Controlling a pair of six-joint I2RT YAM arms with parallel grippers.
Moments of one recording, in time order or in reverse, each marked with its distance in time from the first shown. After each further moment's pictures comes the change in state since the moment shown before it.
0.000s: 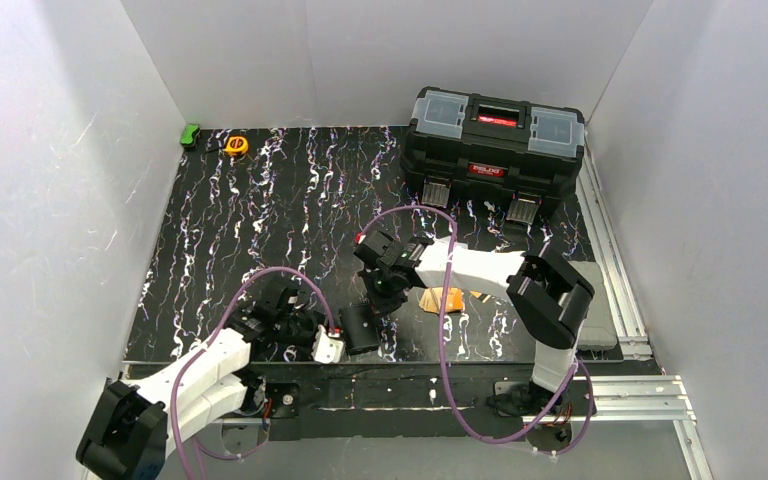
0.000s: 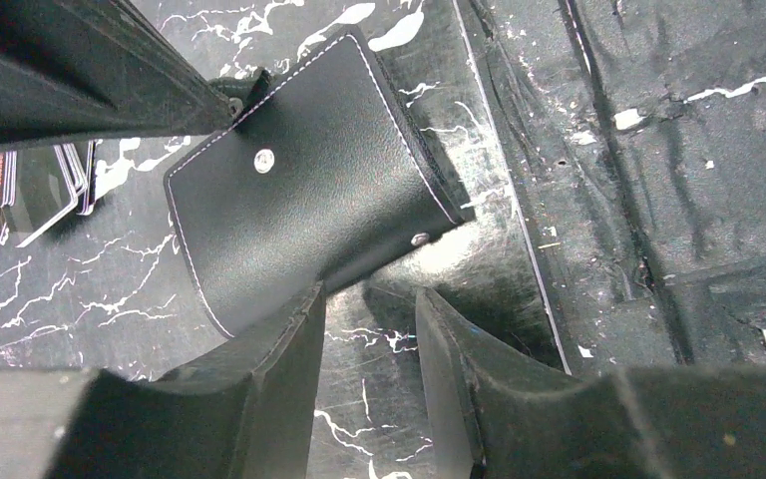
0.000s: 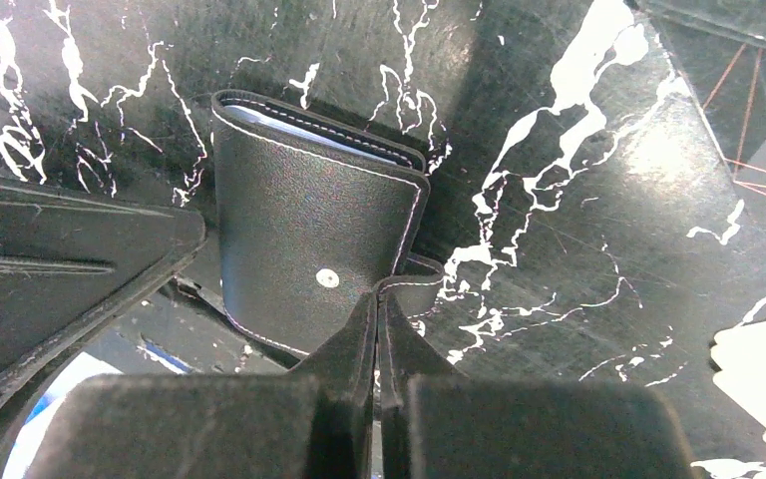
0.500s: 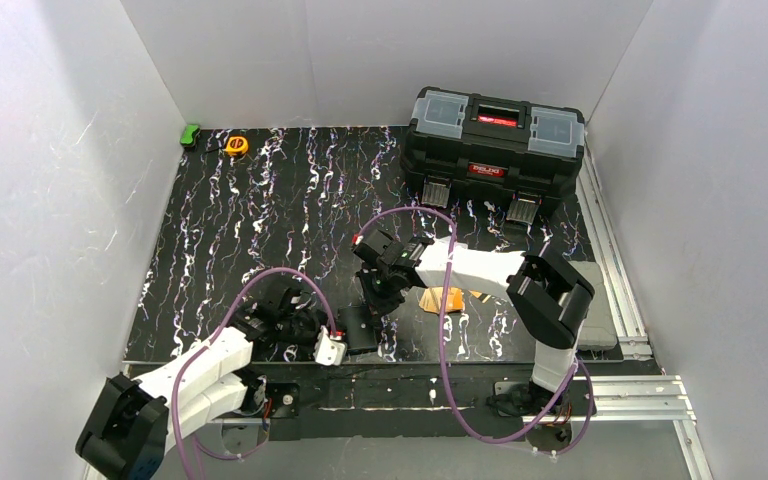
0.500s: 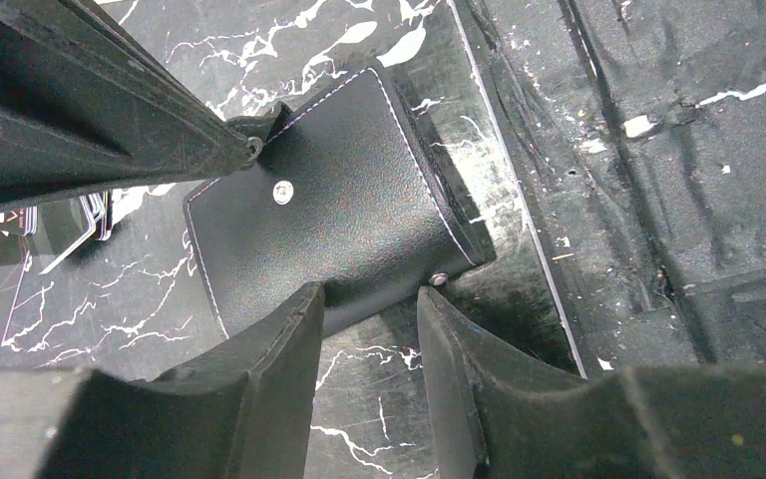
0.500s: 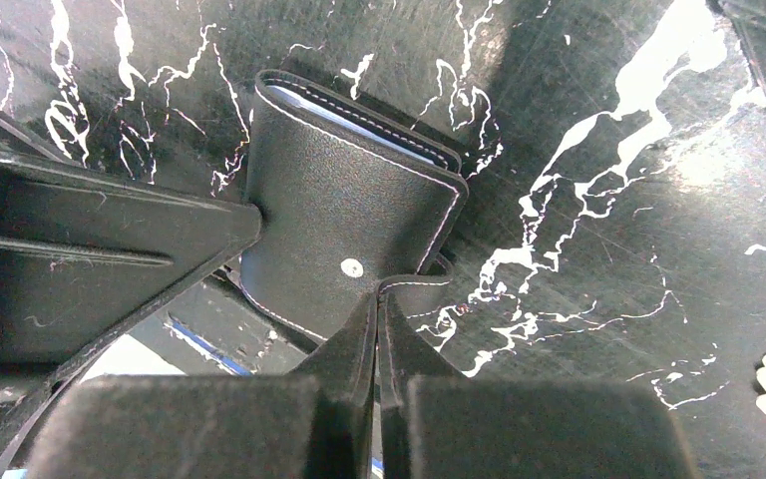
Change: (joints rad) left arm -0.030 0.028 0.000 0.047 0.001 0.027; right arm -0.004 0.000 -0.006 0.037 -0.079 -0.009
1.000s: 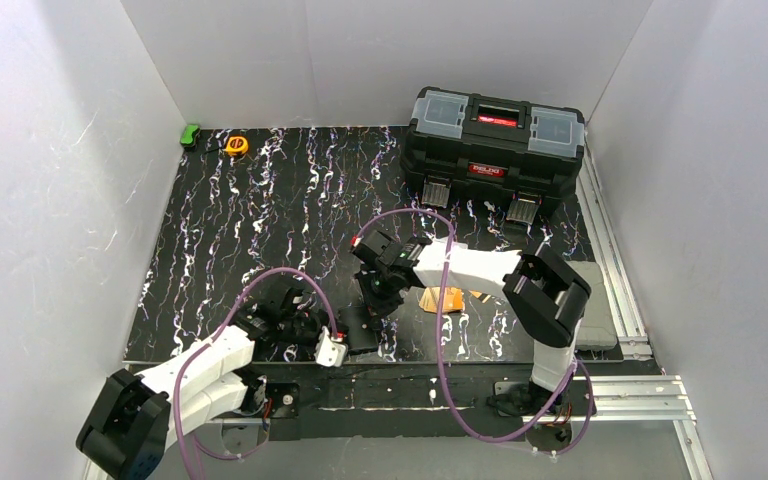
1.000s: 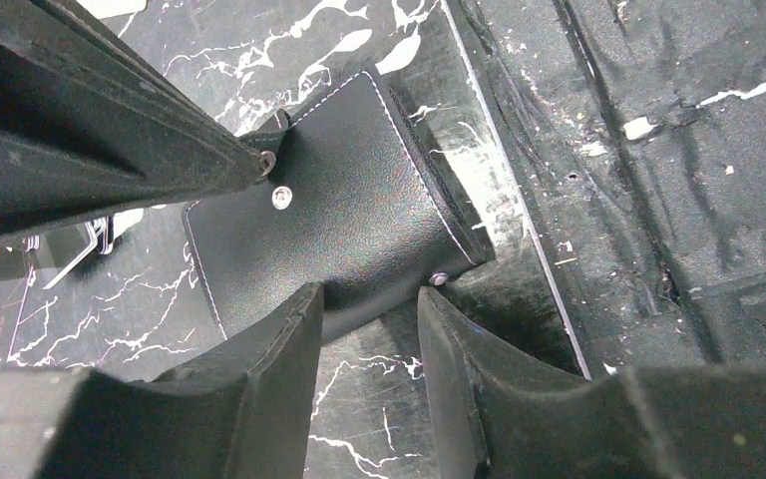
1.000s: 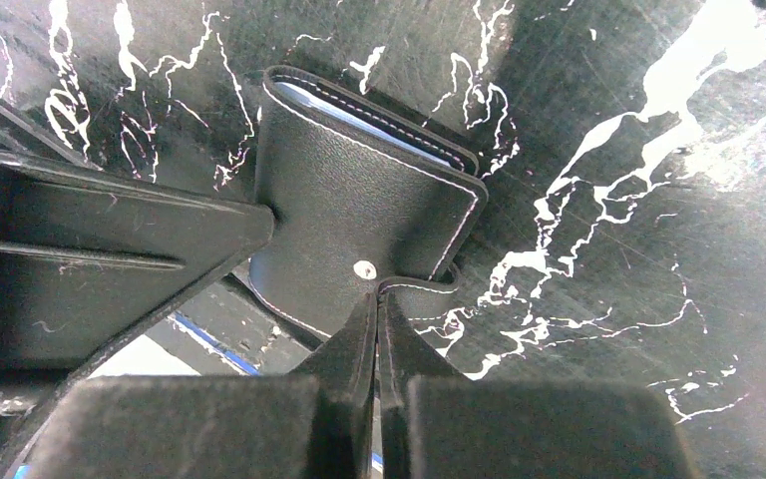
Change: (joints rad) left arm -0.011 0.024 0.000 0.024 0.002 0.017; right arm 0.000 0.015 0.002 0.002 -0.032 -0.005
